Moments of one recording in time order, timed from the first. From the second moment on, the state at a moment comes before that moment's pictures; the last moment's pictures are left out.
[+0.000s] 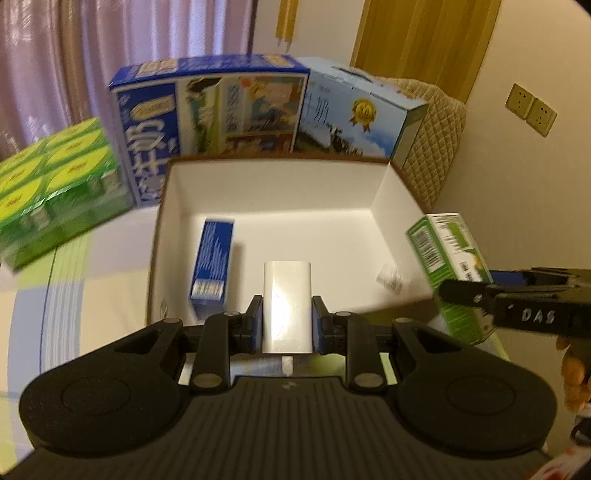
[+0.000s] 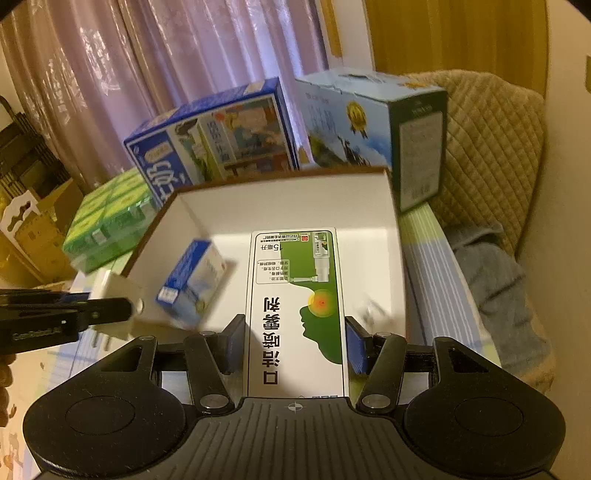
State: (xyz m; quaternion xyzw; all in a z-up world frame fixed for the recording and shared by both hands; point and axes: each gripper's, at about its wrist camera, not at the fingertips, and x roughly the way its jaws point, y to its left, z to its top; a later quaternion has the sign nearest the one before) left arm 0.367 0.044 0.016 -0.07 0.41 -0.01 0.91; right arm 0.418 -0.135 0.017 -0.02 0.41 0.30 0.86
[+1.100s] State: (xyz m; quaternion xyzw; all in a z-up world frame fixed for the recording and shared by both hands) left arm 0.505 0.050 -0.073 -0.03 0.49 0.01 0.87; right arm 0.525 -0.084 -0.053 -0.02 0.47 0.26 0.85
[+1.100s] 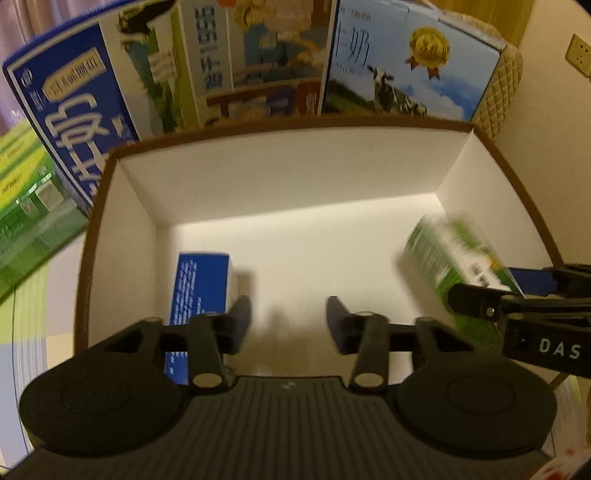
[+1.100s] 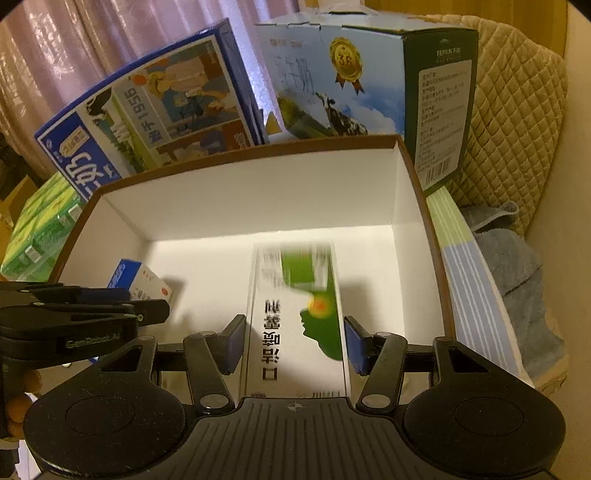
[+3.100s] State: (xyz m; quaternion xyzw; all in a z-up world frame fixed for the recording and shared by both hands) left arm 0.318 0.063 0.036 -0.08 0.40 0.02 0.91; right arm 0.380 -0.167 0.030 0.01 0.40 0.27 0.87
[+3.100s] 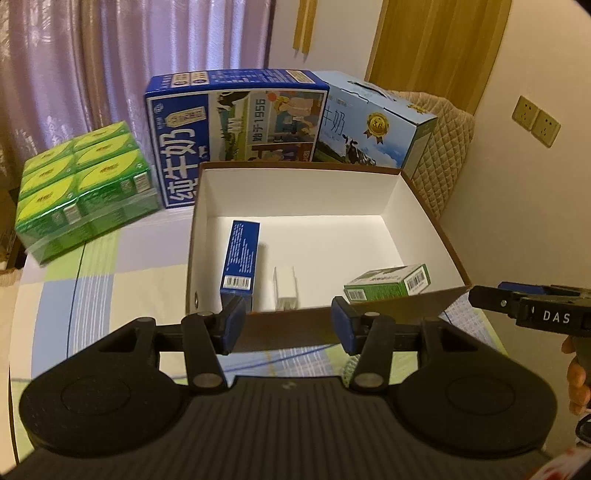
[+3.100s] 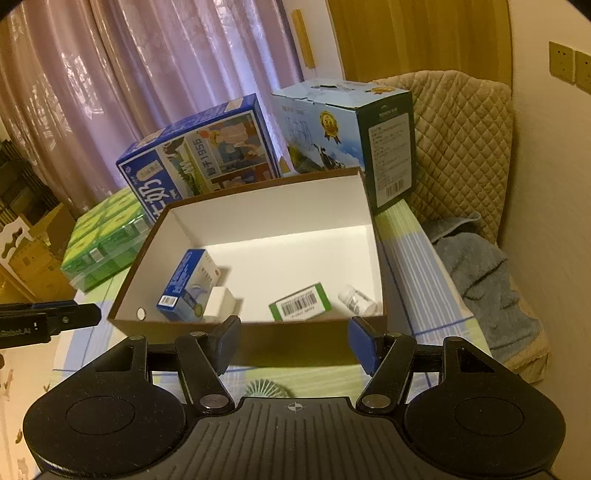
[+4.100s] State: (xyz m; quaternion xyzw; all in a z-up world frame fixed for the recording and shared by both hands) left arm 0.189 0.074 -0.039 -0.14 0.49 0.03 0.86; right arm 0.273 -0.162 -0.031 -0.04 0.43 0.38 0.82
